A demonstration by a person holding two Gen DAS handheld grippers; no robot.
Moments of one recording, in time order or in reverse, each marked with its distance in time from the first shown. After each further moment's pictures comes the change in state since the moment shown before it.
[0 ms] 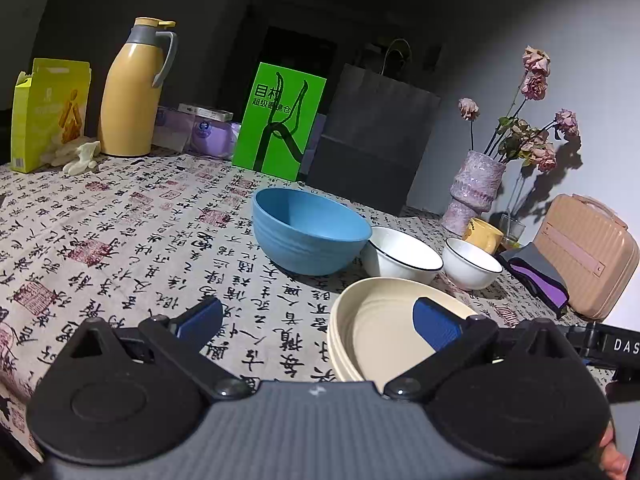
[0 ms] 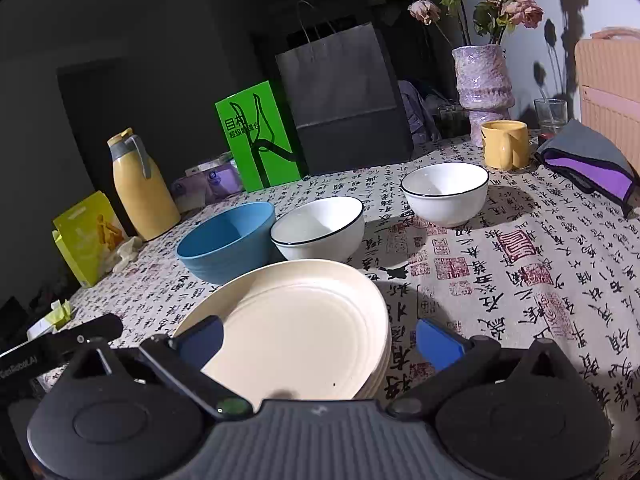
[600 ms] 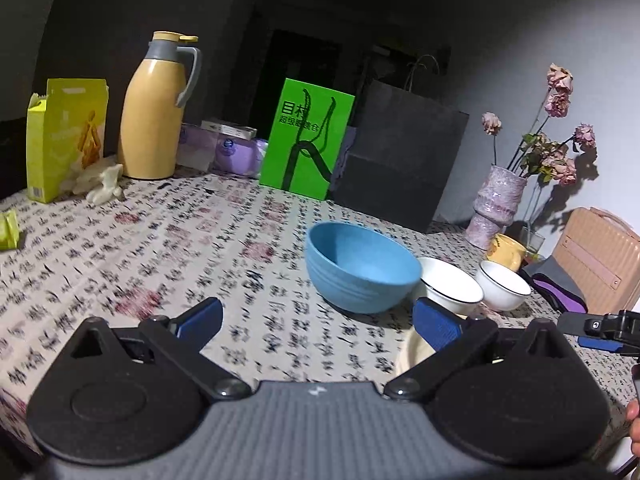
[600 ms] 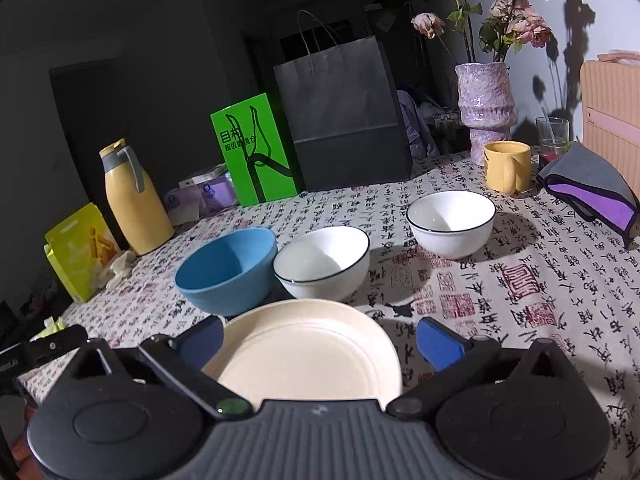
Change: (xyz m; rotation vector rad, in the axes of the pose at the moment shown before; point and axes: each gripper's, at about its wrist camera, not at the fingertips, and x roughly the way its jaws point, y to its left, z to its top) left arm 0.000 0.057 0.049 0.013 0.000 0.026; right arm 0.010 0.017 0.036 0.004 -0.015 -0.027
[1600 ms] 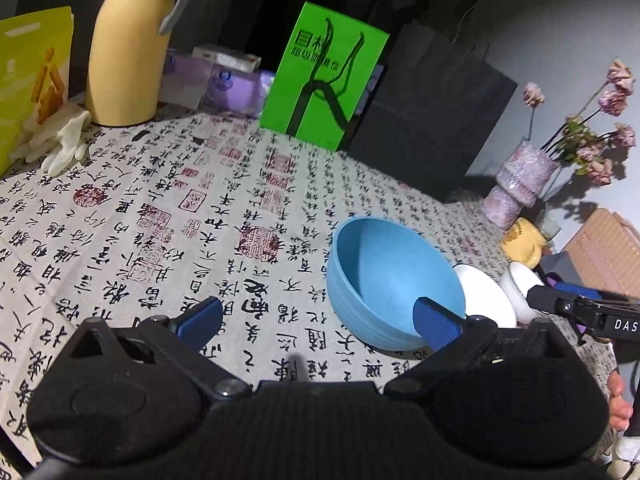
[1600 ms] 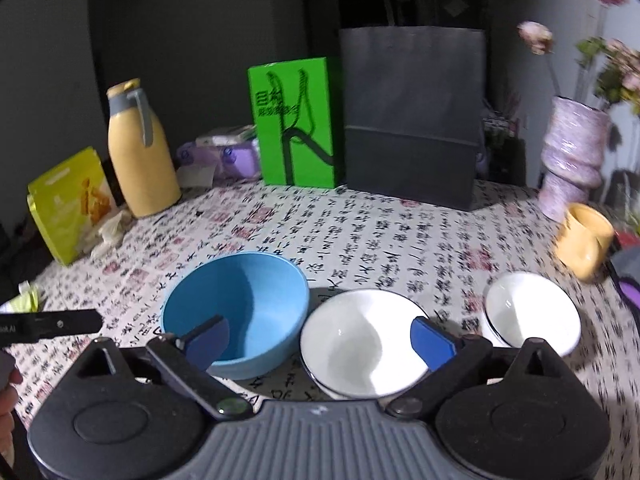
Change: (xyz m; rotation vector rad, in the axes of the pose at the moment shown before) left arm 0.117 0.038 0.075 -0.090 0.284 -0.036; right arm 0.121 0.058 0.094 -0.254 0.155 0.009
